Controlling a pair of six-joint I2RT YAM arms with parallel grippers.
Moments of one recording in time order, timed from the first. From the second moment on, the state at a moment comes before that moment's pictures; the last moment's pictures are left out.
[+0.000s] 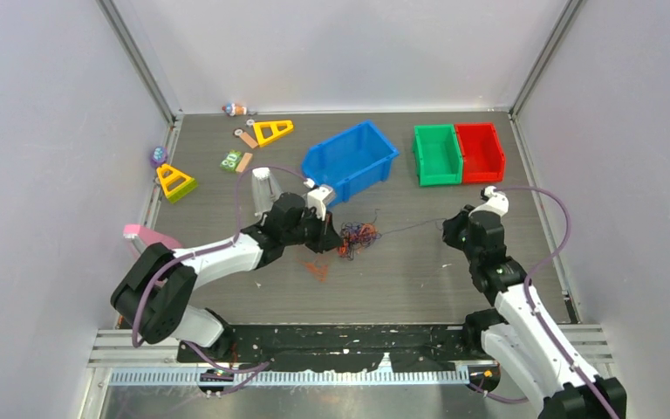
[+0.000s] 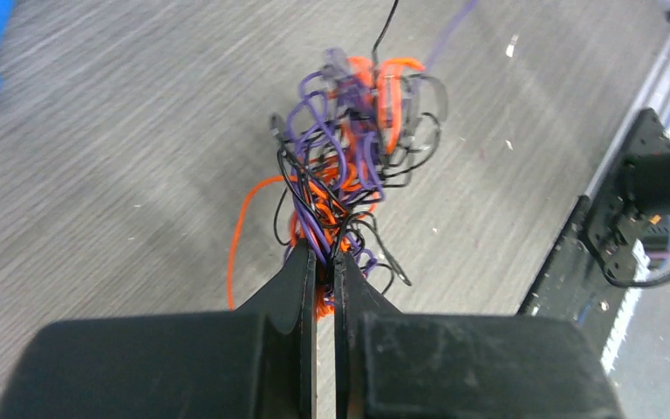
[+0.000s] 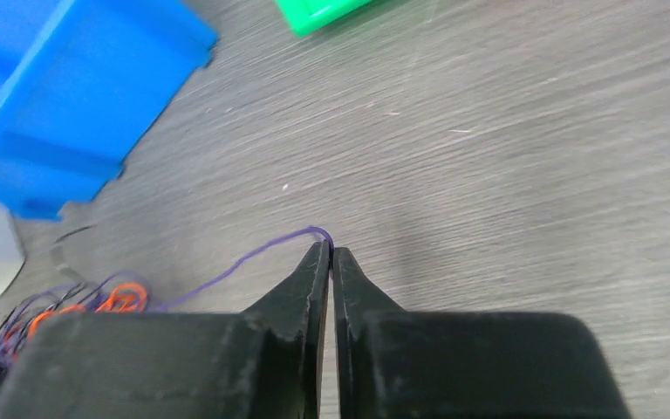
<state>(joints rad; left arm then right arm) -0.67 1.45 0.67 0.20 0.36 -0.32 0.21 0.75 0.42 -0.19 0.21 0.56</state>
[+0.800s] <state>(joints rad) -0.68 1.43 0.62 0.41 0.63 -0.34 0.59 1.13 0.46 0.25 -0.34 0.41</state>
